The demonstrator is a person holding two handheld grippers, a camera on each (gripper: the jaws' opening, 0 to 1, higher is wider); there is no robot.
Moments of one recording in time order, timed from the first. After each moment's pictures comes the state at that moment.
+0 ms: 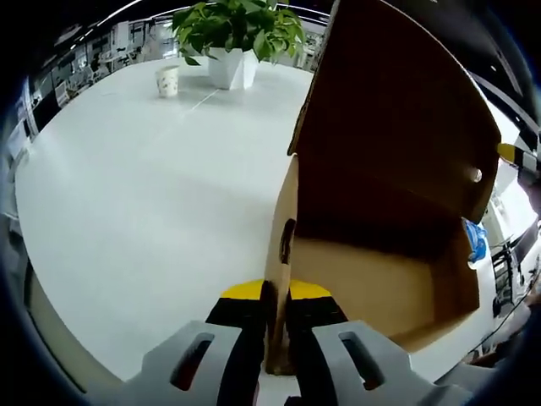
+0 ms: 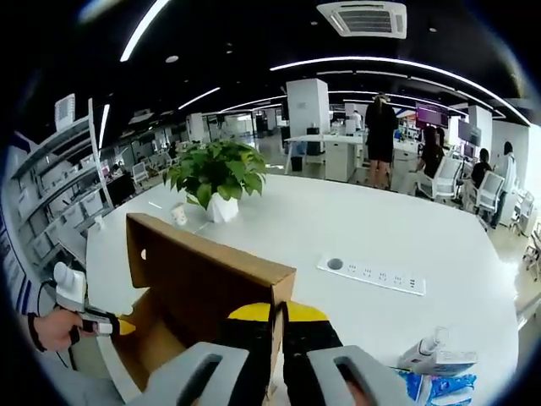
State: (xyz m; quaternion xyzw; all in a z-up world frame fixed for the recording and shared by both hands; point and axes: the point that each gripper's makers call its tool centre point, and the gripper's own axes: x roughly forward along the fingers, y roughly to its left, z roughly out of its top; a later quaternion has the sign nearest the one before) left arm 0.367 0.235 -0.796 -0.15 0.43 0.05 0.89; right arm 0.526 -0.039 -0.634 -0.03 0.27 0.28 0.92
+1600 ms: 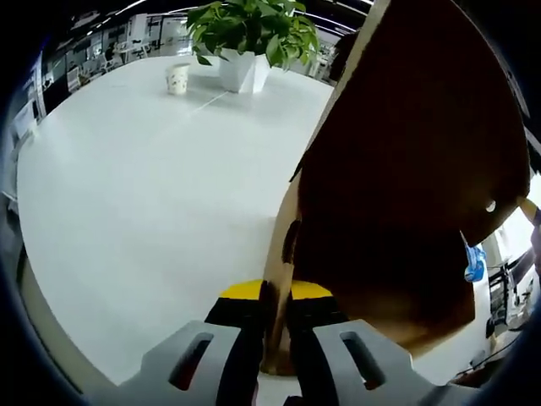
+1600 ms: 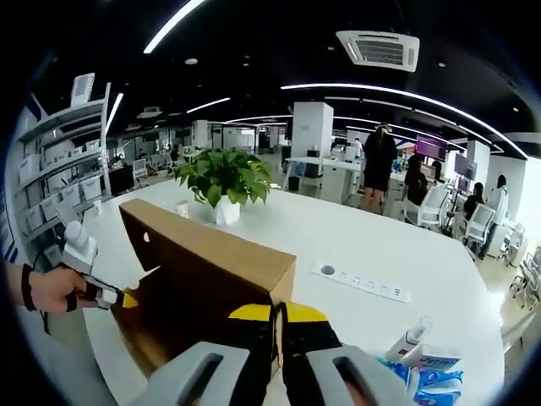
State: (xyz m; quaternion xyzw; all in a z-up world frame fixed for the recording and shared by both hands) left arm 0.383 0.232 -0.796 -0.18 0.41 0.06 0.89; right arm 0.471 -0.046 -0.635 -0.08 0.20 0.27 0.94
